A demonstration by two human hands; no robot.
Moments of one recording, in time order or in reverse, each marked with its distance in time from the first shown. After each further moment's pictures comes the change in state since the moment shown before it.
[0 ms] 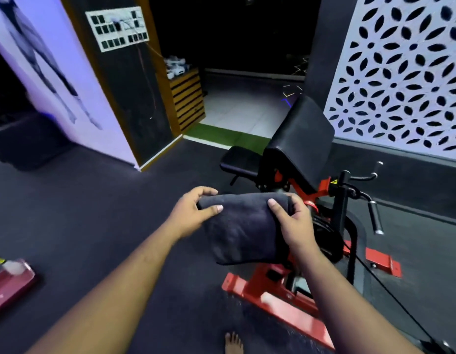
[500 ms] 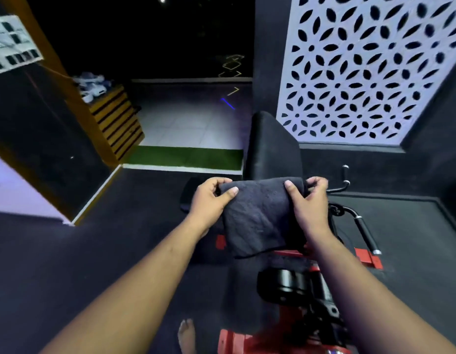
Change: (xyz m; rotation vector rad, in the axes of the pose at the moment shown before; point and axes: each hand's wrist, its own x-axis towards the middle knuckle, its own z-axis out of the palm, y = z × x) left_hand 0.340 0.026 0.069 -0.368 -0.168 0.020; right_hand 0.281 0.052 0.002 -0.285 0.561 0.154
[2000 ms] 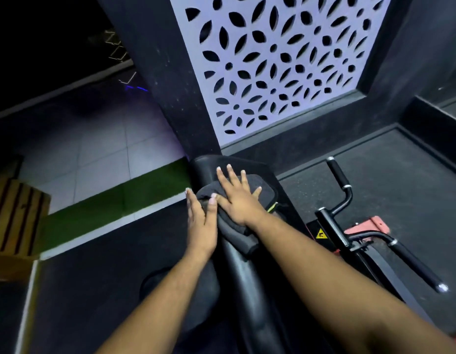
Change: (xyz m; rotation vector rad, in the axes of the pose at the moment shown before) left_hand 0.502 -0.090 0.167 0.405 -0.303 -0.041; right_hand 0.441 0.105 0.251 -0.539 -0.522 0.123
